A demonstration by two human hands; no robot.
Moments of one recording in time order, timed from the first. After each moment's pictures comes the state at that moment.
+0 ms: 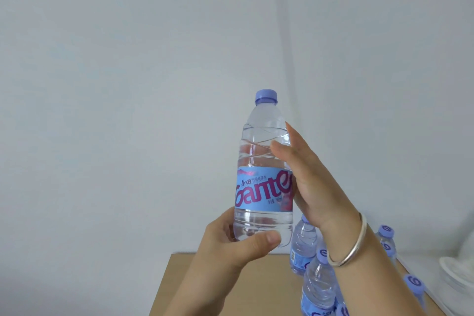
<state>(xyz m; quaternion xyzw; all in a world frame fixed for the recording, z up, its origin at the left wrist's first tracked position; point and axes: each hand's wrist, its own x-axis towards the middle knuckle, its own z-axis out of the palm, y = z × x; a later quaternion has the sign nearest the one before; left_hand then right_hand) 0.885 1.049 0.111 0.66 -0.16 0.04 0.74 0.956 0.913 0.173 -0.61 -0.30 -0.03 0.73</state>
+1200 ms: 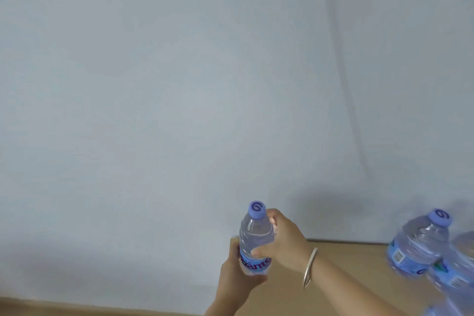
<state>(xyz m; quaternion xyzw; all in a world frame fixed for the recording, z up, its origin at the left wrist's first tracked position) 1.065 1.230 -0.140 0.82 0.15 -0.04 0.55 1.120 1.096 -0.061 -0.84 -0.13 0.16 0.50</state>
